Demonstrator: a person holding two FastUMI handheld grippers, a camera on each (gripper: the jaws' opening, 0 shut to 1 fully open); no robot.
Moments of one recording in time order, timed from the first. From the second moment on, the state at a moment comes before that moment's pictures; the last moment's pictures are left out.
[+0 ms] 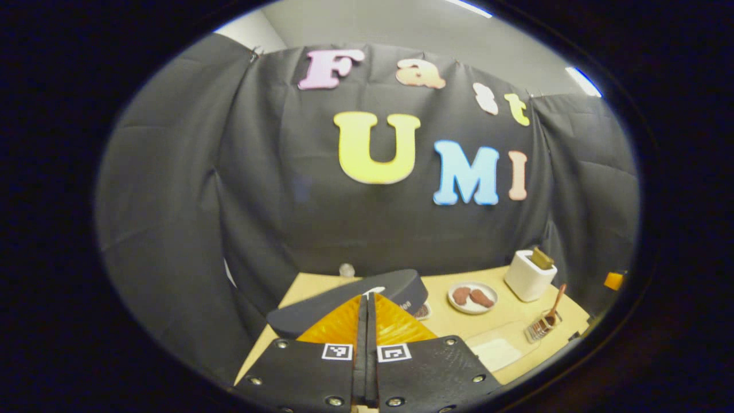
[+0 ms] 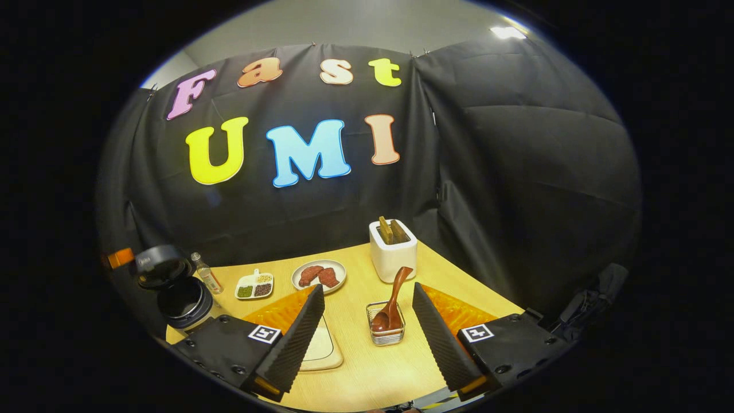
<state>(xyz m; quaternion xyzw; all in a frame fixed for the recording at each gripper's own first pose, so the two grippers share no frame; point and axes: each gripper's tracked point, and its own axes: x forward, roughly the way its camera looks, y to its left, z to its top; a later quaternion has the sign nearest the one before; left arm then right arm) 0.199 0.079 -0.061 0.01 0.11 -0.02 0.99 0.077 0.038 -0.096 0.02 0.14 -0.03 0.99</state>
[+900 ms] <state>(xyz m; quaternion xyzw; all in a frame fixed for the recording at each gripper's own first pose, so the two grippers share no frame) 0.136 0.048 -0.055 0.05 0.10 0.10 0.99 0.201 -0.017 -0.151 0.07 0.24 -0.01 0.97</state>
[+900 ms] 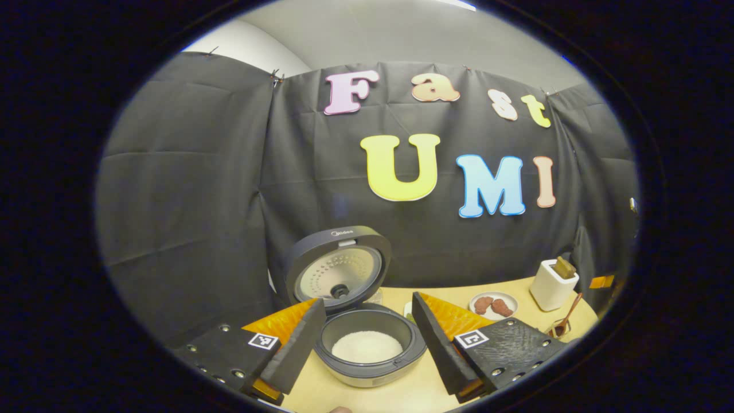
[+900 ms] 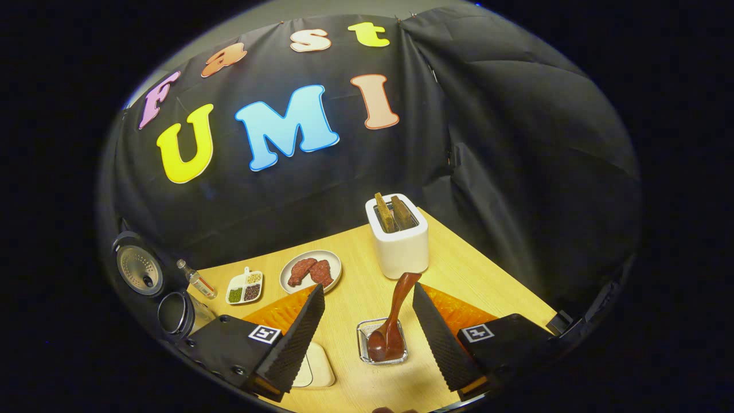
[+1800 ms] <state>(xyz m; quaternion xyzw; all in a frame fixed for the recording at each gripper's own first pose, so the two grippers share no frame) 0.086 0.006 -0.074 0.07 0.16 0.16 0.97 0.278 -0.051 -0.295 0.07 0.41 0.01 0.91</state>
